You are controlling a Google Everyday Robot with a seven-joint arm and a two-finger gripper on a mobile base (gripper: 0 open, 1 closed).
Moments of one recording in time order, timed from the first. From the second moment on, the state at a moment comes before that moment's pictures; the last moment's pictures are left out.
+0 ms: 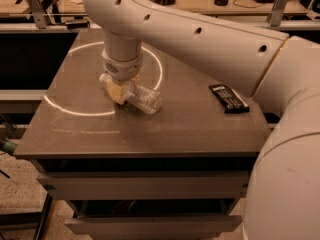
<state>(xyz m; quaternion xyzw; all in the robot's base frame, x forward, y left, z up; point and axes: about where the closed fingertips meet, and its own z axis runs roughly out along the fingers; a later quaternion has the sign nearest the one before) 0.598 0.087 0.829 -0.49 0.87 0.01 0.11</state>
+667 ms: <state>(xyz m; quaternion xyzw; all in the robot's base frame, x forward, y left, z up) 0.587 0.068 0.957 -0.55 0.82 -0.01 0.19</state>
